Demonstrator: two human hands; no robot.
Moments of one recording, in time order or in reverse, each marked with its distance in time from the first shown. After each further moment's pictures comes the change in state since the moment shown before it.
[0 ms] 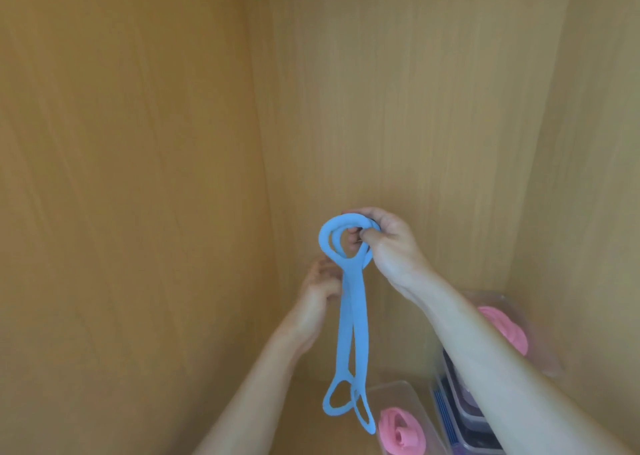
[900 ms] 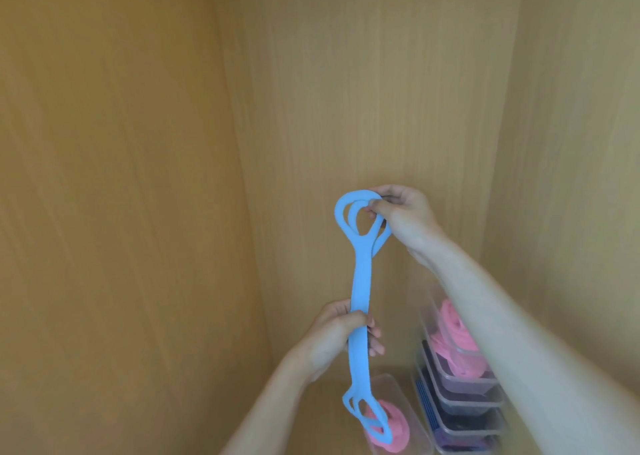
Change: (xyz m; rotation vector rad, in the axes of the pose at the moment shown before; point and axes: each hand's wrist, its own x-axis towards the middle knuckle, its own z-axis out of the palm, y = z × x) left_hand -0.007 -0.042 0.025 0.074 -0.394 -0.159; right_hand 0.021 -0.021 -0.055 -0.156 0.188 0.020
